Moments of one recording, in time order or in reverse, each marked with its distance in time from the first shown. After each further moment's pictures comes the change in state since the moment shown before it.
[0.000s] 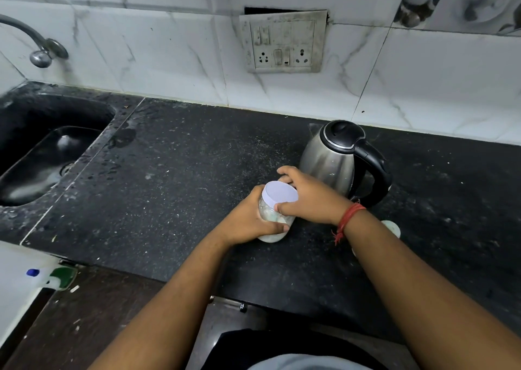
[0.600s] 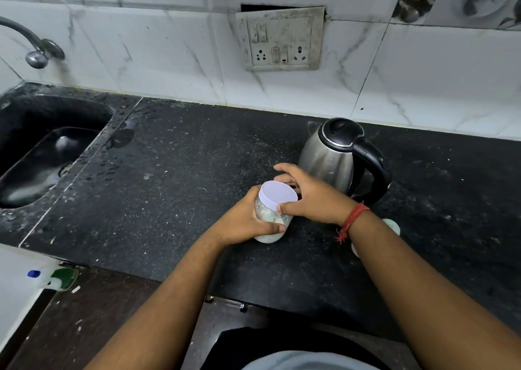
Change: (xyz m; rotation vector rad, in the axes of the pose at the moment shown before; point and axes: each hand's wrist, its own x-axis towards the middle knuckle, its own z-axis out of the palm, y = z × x) left_hand -0.003 0.001 -0.006 0.004 -0.034 0.000; right_hand -0.004 0.009 -0.002 0.251 -0.047 -0.038
